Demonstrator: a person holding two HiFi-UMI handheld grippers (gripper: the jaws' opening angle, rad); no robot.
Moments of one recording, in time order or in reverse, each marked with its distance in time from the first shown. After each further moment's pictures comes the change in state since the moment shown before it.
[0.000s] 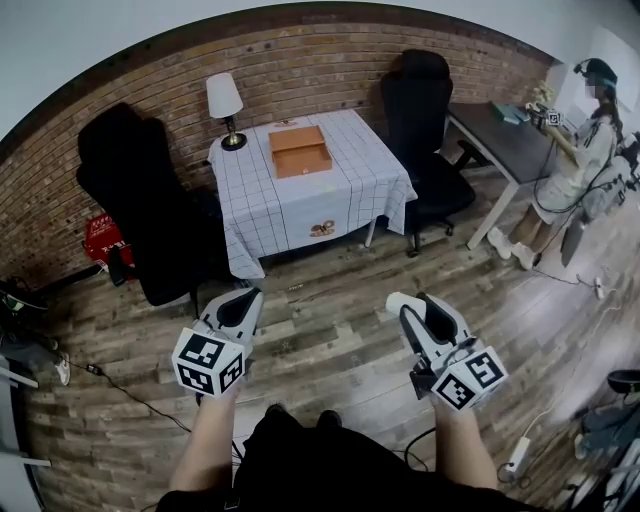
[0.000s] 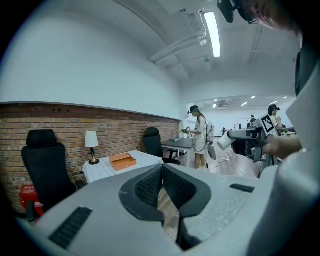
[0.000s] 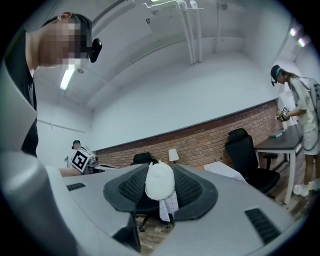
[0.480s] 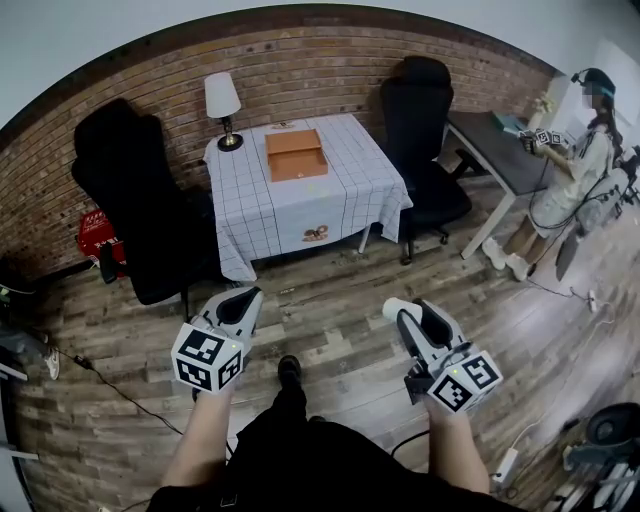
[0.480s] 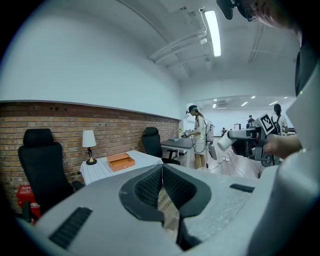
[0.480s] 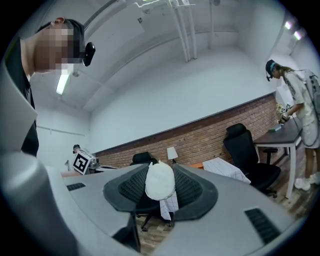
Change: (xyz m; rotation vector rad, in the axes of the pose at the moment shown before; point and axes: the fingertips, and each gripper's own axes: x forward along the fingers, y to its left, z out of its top) left arm 0.031 -0.004 0.000 0.000 0.003 -0.008; right arm 0.005 -0.031 -0.005 0.056 0.018 0.000
